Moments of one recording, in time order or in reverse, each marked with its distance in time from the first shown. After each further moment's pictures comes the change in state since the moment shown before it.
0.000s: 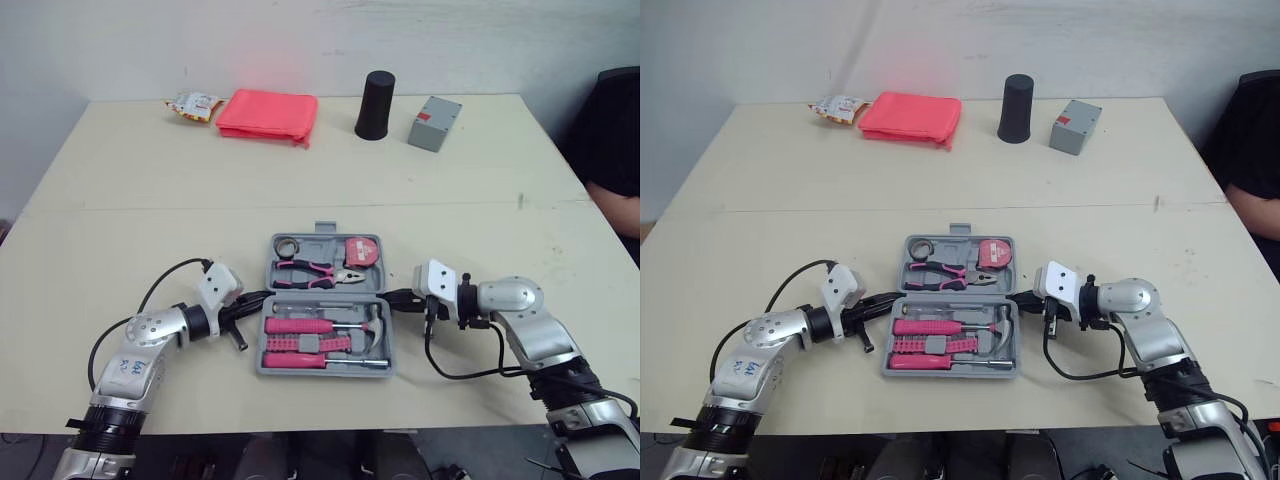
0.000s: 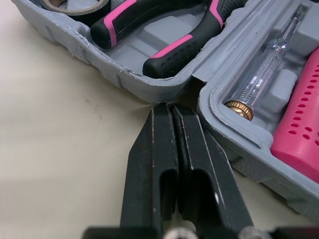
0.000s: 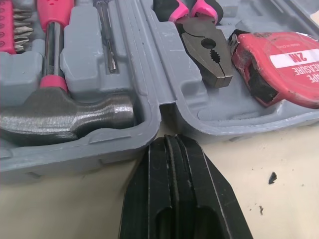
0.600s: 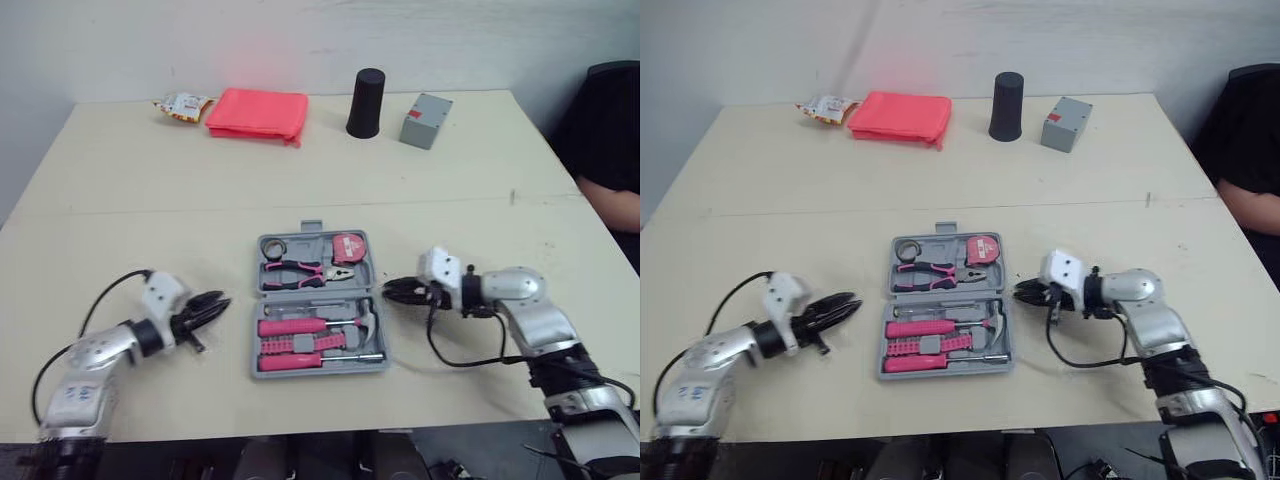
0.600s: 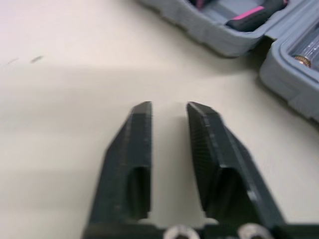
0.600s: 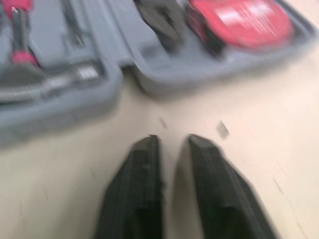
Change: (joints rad) left arm 0.139 0.061 0.213 -0.015 -0.082 0.005 0.002; right arm -0.025 -0.040 -0.050 0.057 0.047 0.066 0.025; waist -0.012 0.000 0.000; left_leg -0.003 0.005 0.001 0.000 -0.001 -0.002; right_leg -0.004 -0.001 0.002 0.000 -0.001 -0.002
